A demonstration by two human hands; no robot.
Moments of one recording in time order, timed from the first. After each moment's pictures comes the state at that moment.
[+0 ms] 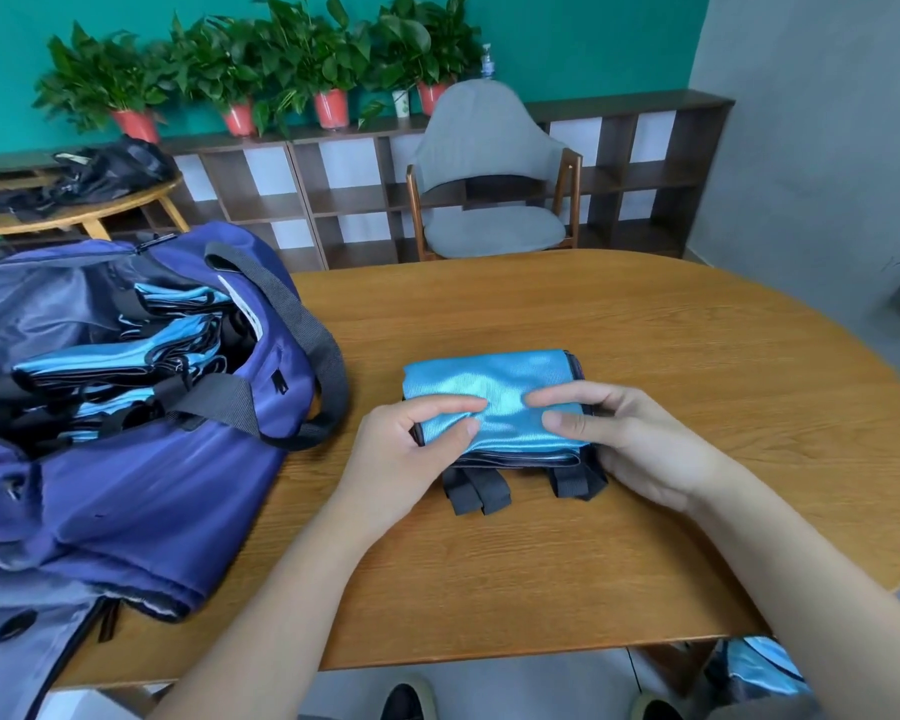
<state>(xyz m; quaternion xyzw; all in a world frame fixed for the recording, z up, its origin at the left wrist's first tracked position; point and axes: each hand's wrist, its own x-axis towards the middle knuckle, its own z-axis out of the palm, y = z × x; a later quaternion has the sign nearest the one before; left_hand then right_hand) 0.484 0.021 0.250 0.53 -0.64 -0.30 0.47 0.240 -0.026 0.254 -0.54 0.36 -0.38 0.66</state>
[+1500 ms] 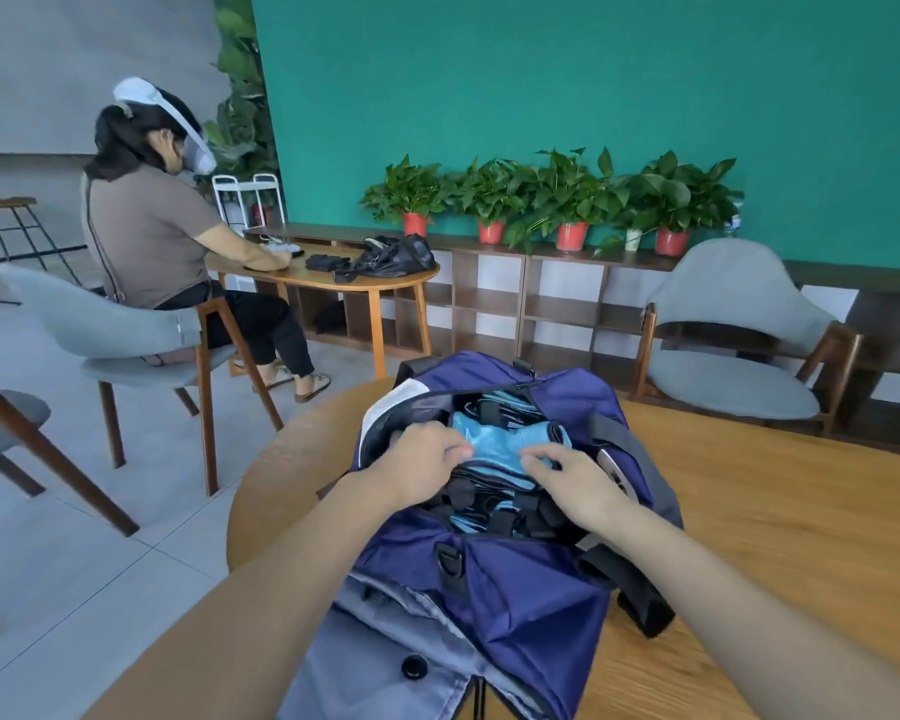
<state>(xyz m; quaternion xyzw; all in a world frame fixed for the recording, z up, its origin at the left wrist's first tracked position) 0.823 0.022 0.312 0.75 -0.61 -0.12 0.23 0.609 -0.056 0.314 -0.79 0.45 -0.19 0.37</state>
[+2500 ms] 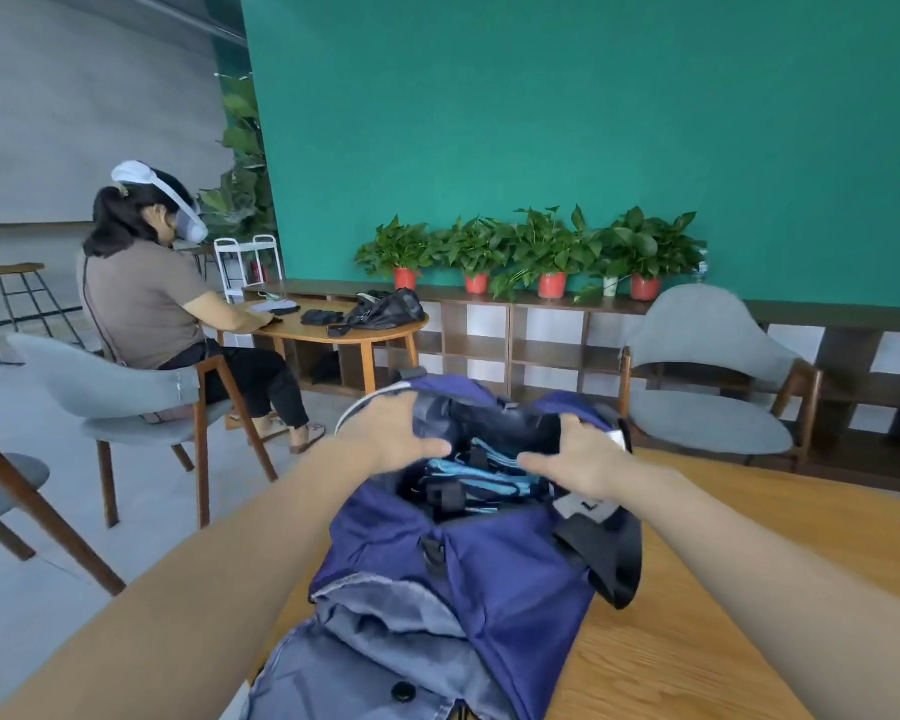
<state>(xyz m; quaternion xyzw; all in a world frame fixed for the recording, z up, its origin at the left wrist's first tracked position) 0.817 0.032 0.431 0.80 -0.58 -0.04 0.17 0.573 -0.072 0.411 -0.83 0.47 -0.15 0.25</state>
